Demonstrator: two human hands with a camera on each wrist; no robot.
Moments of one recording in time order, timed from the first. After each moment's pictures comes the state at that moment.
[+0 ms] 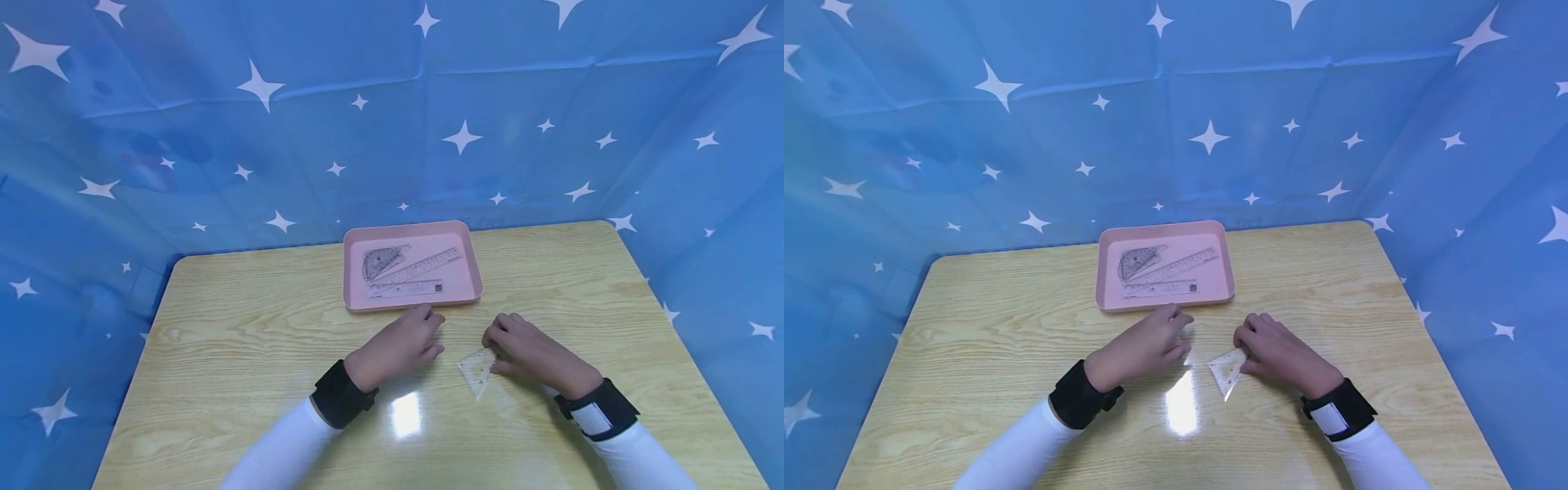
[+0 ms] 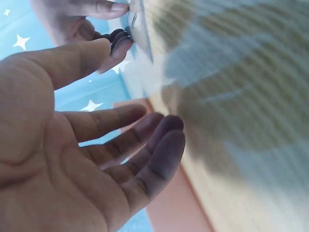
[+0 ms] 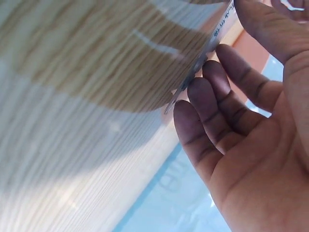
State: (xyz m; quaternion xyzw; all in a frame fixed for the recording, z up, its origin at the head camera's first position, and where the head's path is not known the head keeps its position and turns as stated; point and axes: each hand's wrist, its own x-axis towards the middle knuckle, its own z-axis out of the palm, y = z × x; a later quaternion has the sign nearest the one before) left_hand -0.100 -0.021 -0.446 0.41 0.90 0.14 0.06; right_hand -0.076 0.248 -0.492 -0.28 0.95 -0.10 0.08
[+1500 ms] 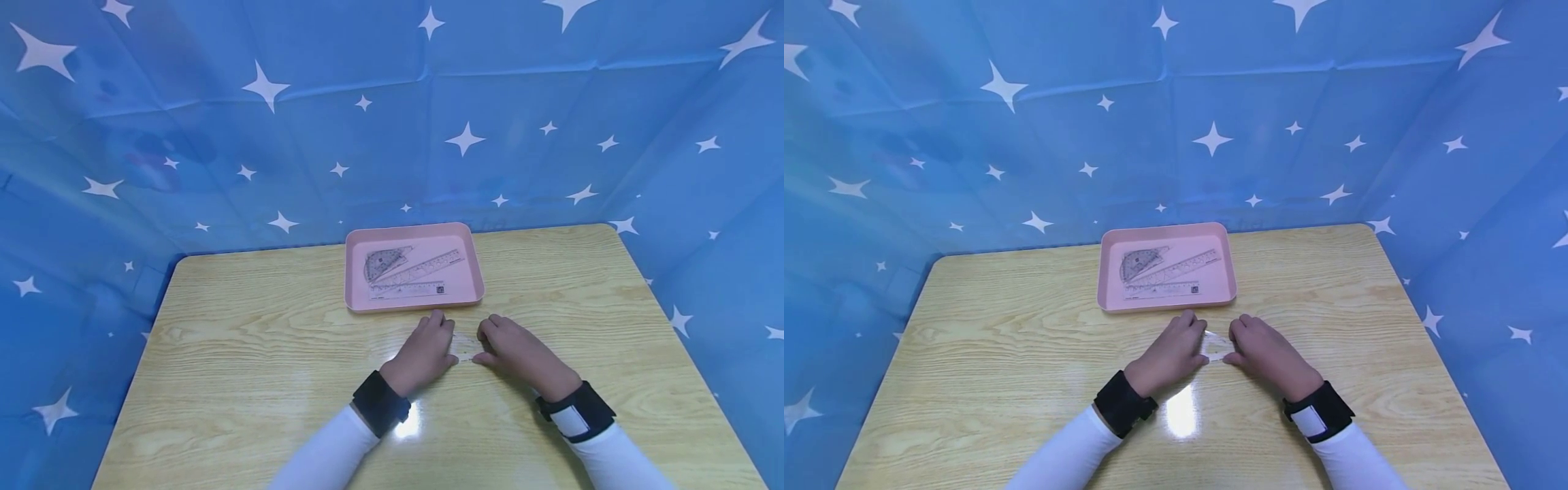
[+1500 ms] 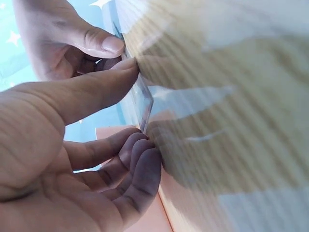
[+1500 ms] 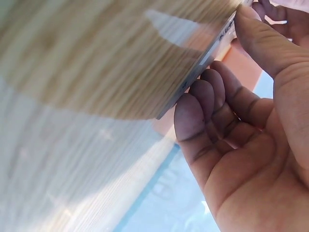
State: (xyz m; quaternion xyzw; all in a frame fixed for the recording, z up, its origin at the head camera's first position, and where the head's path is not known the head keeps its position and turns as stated) left_hand -0.094 0.017 -0.496 0.30 0.93 0.18 0.07; right_hand -0.084 0.220 -0.501 -0.23 0.97 -0.10 0.05
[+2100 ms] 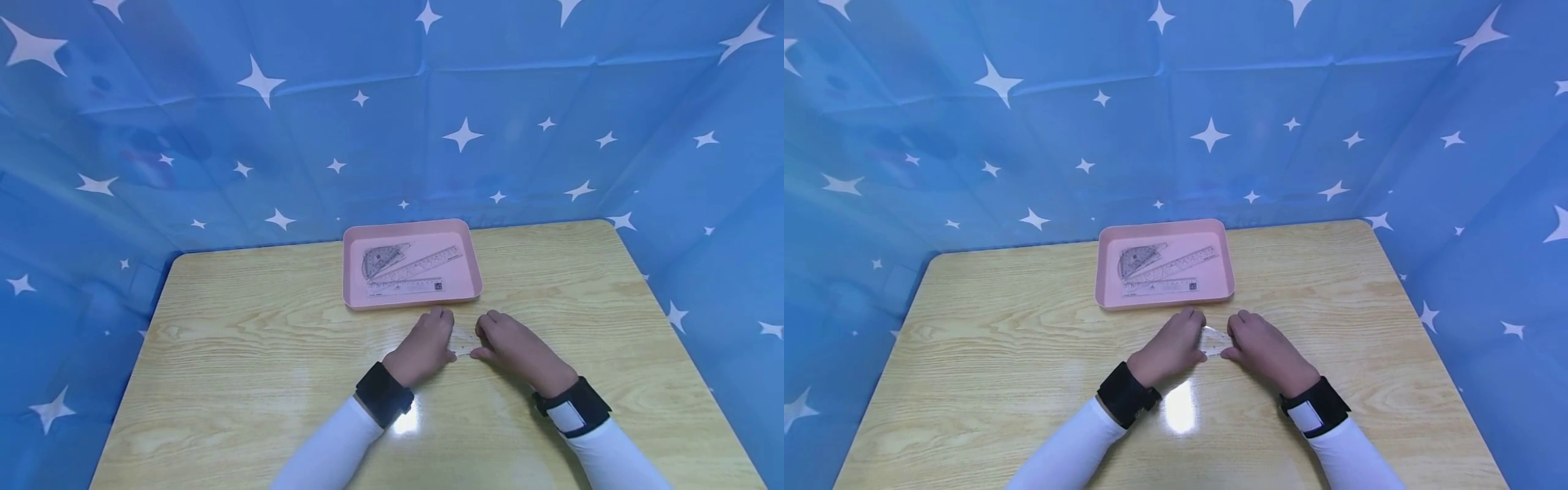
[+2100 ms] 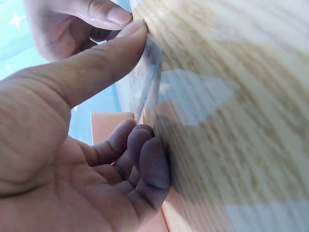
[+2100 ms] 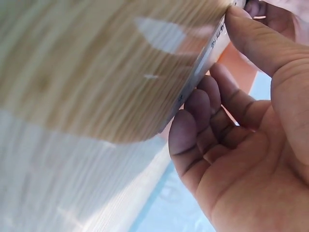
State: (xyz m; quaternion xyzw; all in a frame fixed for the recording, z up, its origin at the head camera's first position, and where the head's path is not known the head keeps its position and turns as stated) left_hand -0.102 0.025 -0.495 0.28 0.93 0.19 0.12; right_hand -0.083 0.220 -0.500 -0.23 0.96 -0.12 0.04
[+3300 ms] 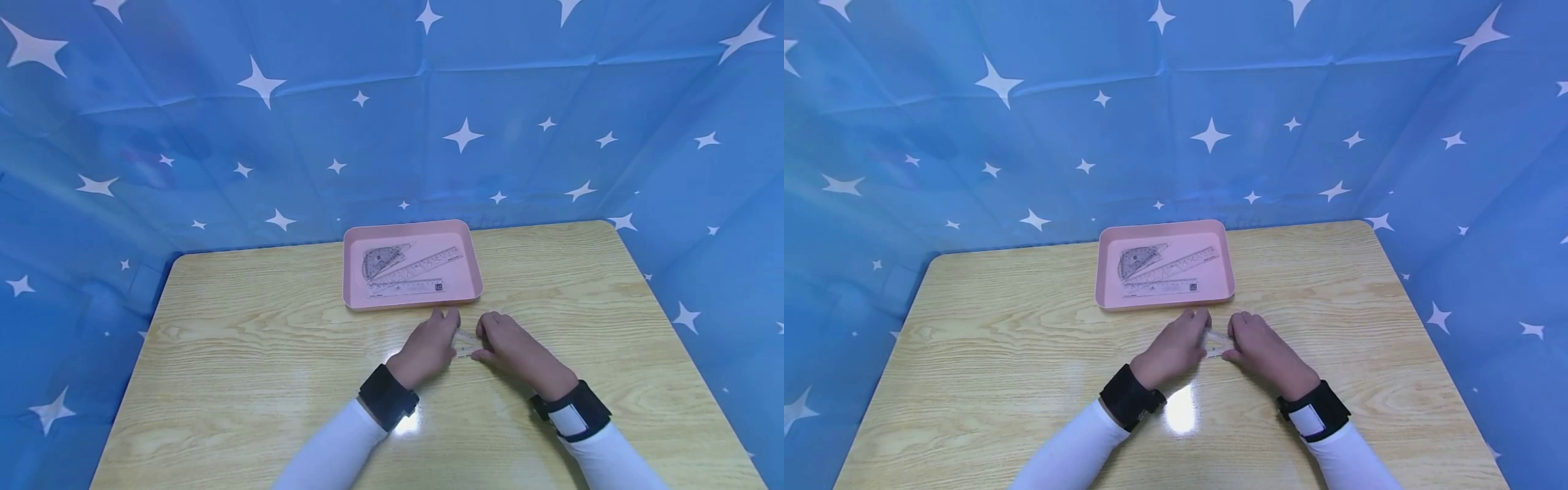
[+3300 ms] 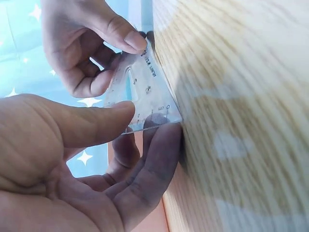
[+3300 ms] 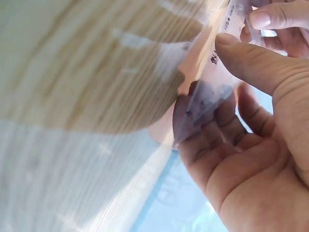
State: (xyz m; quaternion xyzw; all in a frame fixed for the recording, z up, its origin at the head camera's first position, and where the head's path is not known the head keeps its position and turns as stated) left_hand -0.099 0.029 -0.487 0.24 0.93 0.24 0.16; right_hand -0.082 0.219 -0.503 -0.21 0.96 -0.16 0.05
